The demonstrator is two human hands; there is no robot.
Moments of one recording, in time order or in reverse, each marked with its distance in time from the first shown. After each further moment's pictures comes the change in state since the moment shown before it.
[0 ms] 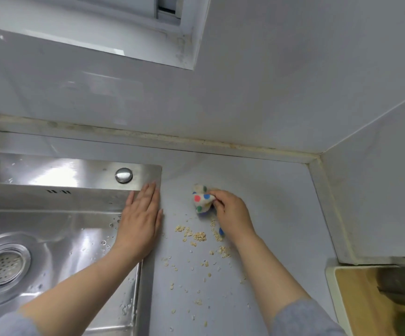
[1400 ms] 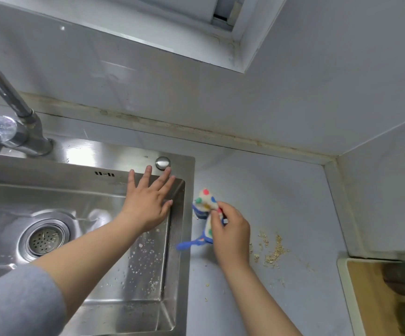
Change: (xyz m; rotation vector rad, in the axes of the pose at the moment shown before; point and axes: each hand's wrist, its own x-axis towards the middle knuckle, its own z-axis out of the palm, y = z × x) left_hand -0.013 -0.060 -0.056 0.236 -0.312 0.009; right_hand -0.084 -0.090 0.061 0.071 0.253 0.140
